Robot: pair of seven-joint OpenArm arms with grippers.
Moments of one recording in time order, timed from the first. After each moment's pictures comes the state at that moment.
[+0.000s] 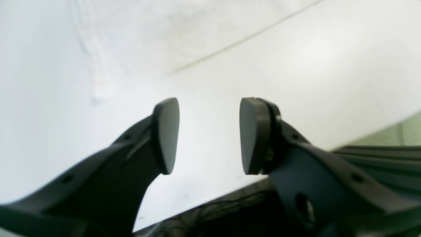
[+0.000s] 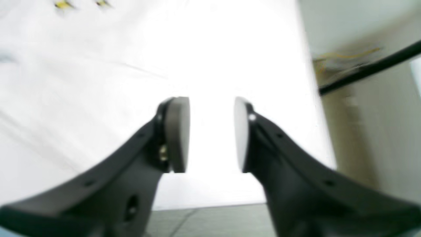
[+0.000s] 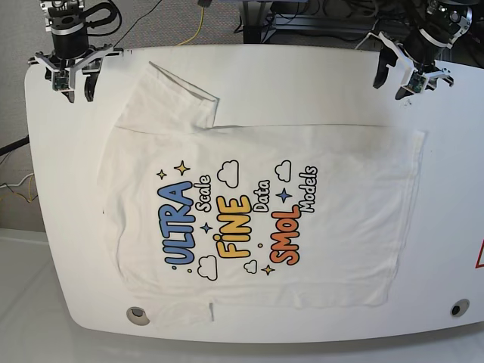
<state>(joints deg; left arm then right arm) 47.3 -25.8 -17.9 116.5 -18.5 -24.2 21.9 -50.6 19.4 21.9 120.3 16.4 2.2 -18.9</state>
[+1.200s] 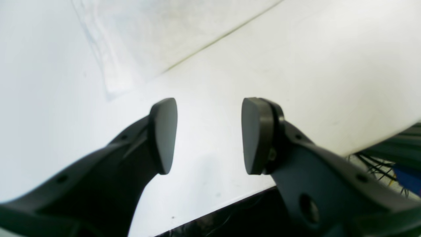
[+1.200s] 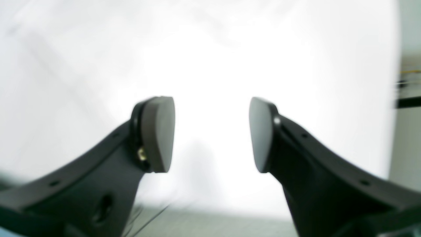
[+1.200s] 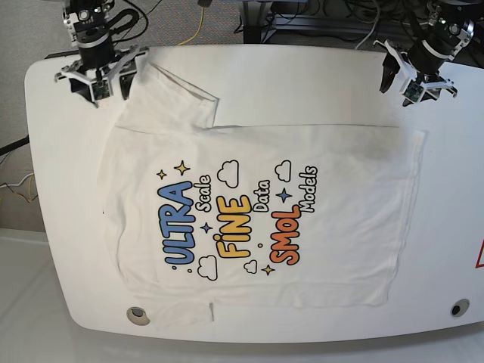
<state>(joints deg) 43.0 -28.2 -16.1 113.4 -11.4 -24.0 23.8 -43.0 21.7 10.0 116.1 3.8 2.4 -24.8</state>
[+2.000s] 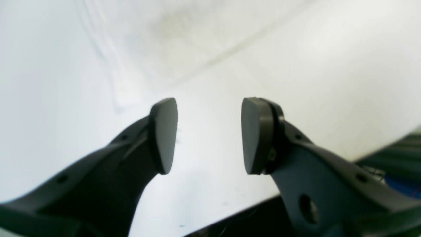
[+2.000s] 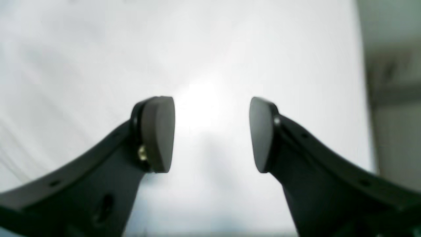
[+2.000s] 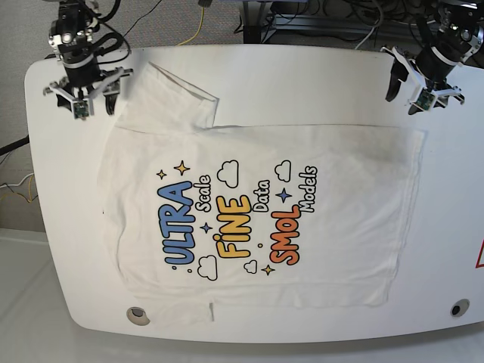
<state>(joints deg) 41.7 -31.2 -19.4 113.4 -19.3 -25.6 25.2 -36.2 21.8 17.3 106.9 15.6 9.8 -29.7</state>
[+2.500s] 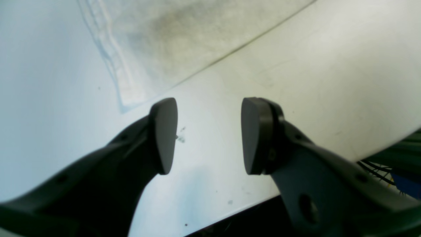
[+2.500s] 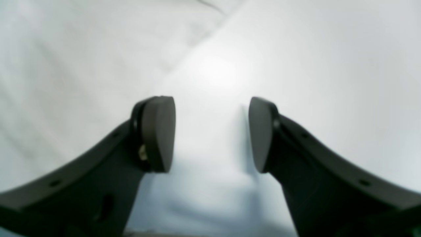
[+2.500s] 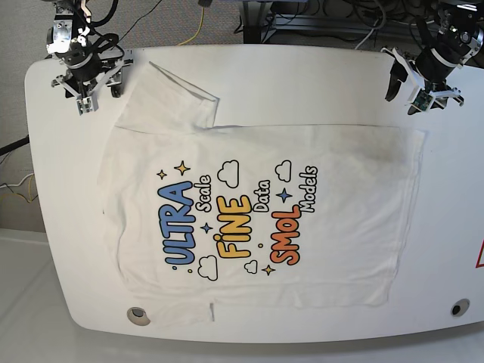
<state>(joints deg) 41.3 -30.9 -18.2 113.4 -16.6 -26.0 25.5 -31.2 21.6 16.9 98.8 14.9 16.8 -33.9</state>
